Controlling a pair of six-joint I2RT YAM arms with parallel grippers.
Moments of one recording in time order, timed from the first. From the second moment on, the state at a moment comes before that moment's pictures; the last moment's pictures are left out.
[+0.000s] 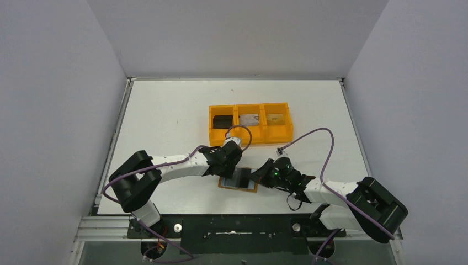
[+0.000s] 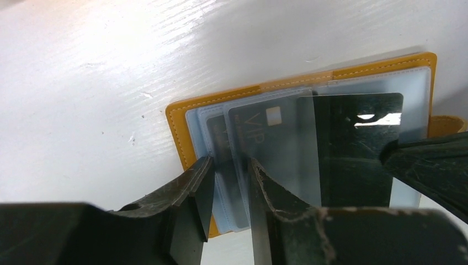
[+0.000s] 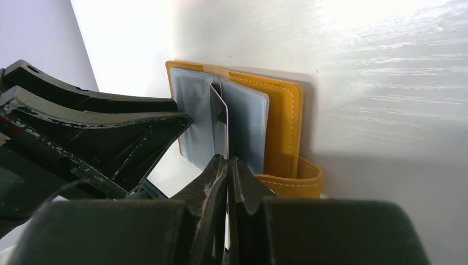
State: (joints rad) left arm -0.96 1.65 0.94 -0.40 -0.23 -0.57; right arm 0.73 1.25 0.24 0.39 -0.11 1.22
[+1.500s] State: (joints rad) left arm -0.83 1.62 0.73 0.04 0.31 -0.78; right arm 0.72 1.25 0.24 0.37 -0.11 1.20
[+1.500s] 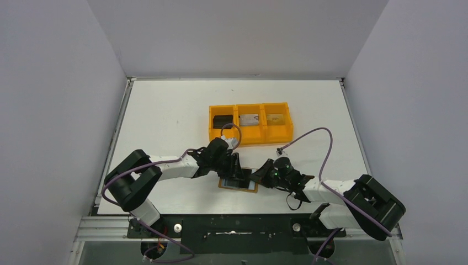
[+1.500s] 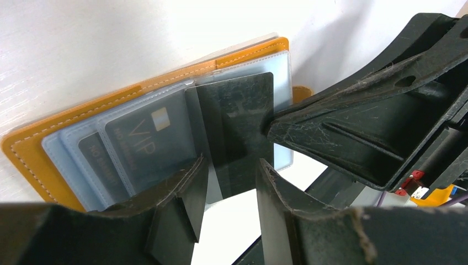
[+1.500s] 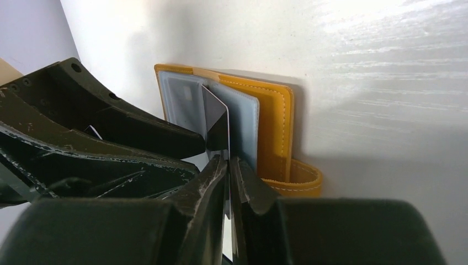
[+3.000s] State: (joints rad) left arm -0.63 1.25 0.74 -0.19 0.18 -0.69; right arm 0.65 1.04 0.61 -0.17 -0.02 0.79
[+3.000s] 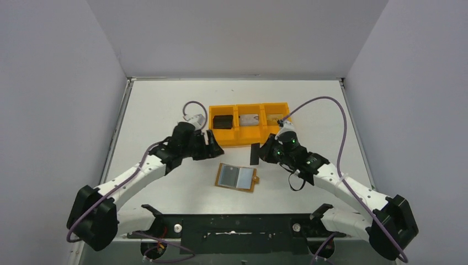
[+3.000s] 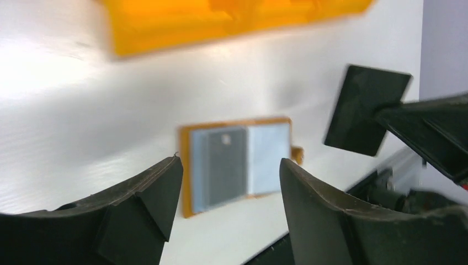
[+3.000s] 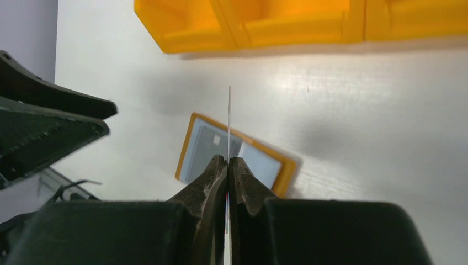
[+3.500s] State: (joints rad) left arm -0.14 0.96 0.71 -0.46 0.13 -0.53; right arm 0.80 1.60 1.29 -0.18 0.22 -0.10
